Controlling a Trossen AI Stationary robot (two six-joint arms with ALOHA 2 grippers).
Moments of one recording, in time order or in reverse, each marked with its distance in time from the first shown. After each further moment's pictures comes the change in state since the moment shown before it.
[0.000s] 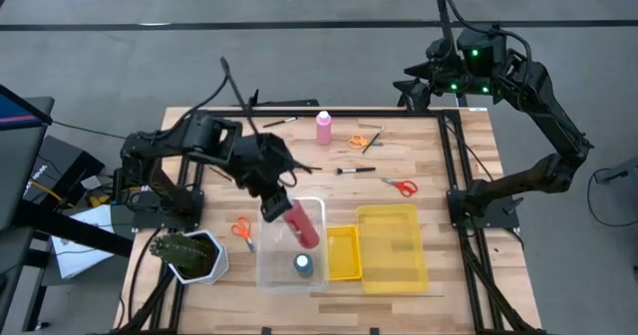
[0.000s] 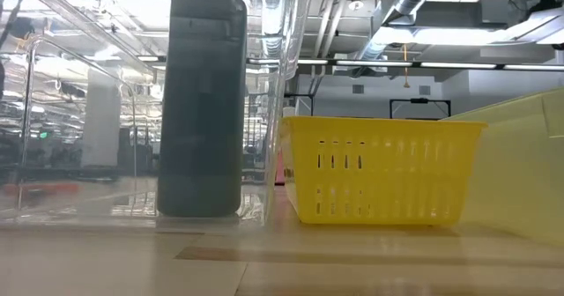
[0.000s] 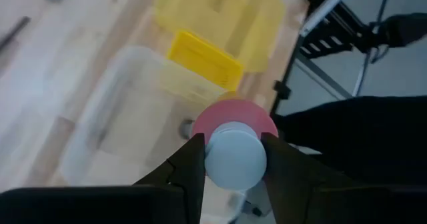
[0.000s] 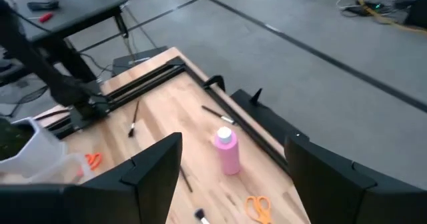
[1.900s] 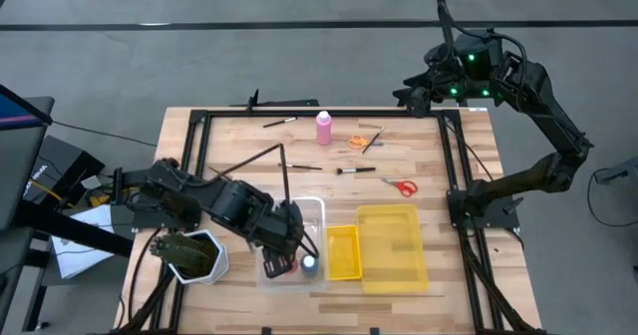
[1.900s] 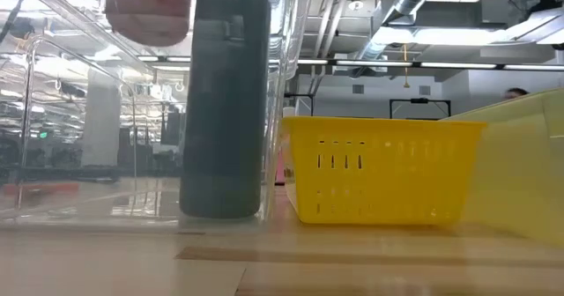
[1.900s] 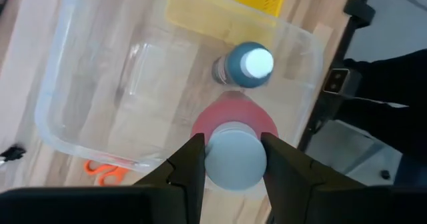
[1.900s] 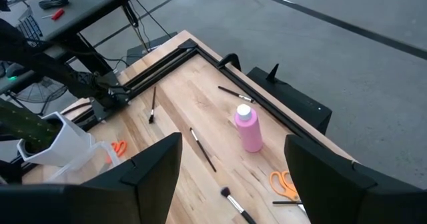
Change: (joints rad) left arm -0.271 0.196 0.002 -0.134 -0.201 -0.063; right arm 0.029 0.000 0.000 -0.066 -0.028 0.116
